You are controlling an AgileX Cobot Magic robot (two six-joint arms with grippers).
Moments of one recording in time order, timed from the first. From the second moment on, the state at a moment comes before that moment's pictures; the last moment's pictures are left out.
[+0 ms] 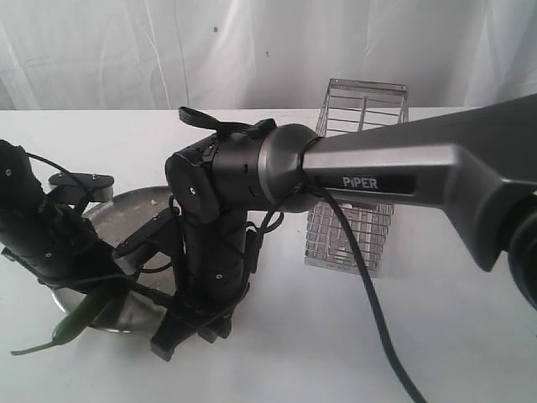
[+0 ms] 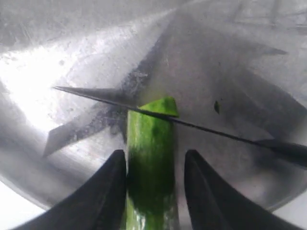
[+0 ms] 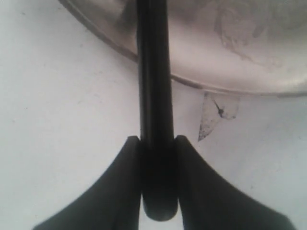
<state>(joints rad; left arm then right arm) -0.21 1.65 -0.84 -0.23 0.55 0.13 0.90 2.09 -1.53 0.09 0.99 -0.20</state>
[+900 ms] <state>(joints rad) -0.13 1.53 -0.82 -0.12 0.62 0.08 0.91 2.09 -1.54 -0.02 1.04 -0.11</state>
